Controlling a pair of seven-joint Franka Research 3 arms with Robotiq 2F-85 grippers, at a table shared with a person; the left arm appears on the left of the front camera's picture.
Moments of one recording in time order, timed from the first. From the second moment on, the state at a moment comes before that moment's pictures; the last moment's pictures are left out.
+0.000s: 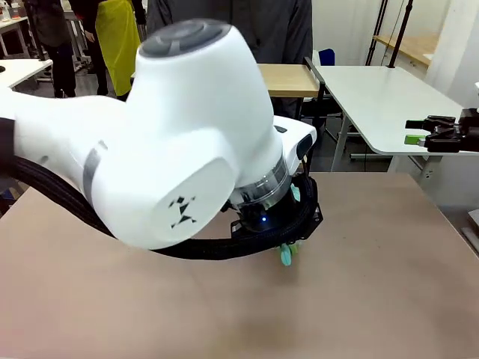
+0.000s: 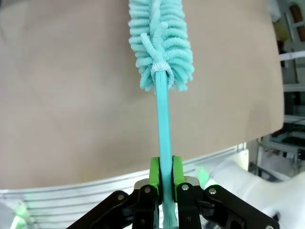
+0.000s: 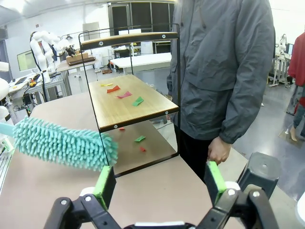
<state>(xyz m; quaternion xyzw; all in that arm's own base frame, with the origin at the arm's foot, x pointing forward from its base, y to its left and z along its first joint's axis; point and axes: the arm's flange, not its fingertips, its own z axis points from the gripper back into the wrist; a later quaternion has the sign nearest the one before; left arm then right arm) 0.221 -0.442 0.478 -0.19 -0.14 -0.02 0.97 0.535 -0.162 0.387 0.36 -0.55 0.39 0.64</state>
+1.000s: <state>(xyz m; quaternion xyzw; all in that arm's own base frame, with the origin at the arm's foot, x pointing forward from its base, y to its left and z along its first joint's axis) 0.278 -0.467 0.412 -0.16 -0.24 0.00 0.96 0.535 -0.161 0.387 0.36 -0.55 0.39 0.64</state>
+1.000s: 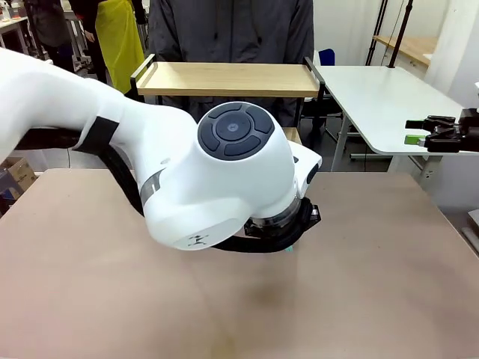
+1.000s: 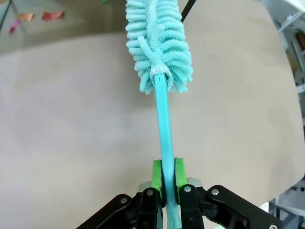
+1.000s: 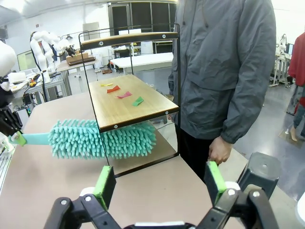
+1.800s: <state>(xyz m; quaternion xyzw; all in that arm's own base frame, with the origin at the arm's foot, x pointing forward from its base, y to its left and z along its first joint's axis) 0.307 -0.456 0.394 -0.15 -0.18 0.00 0.97 0.535 -0.161 0.387 0.36 -0.55 0.39 0.64</state>
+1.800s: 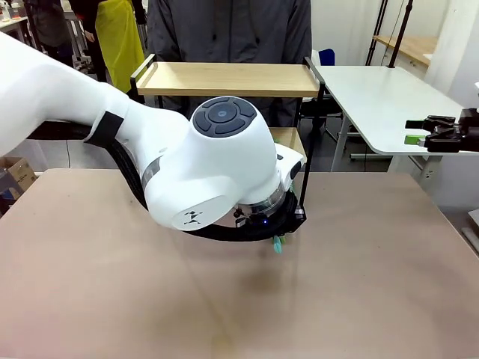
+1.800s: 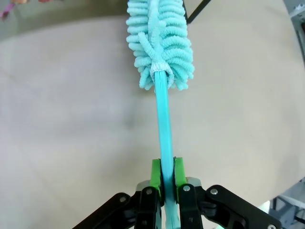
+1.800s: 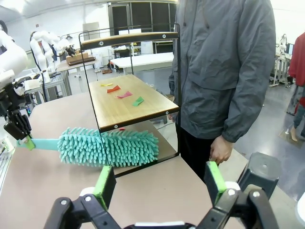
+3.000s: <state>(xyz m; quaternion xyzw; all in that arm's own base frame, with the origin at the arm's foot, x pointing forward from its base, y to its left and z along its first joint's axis) 0.365 -0.330 0.357 0.04 -0.23 0.10 0.97 0.535 -0.162 0.387 0.36 -0.55 0.39 0.64</state>
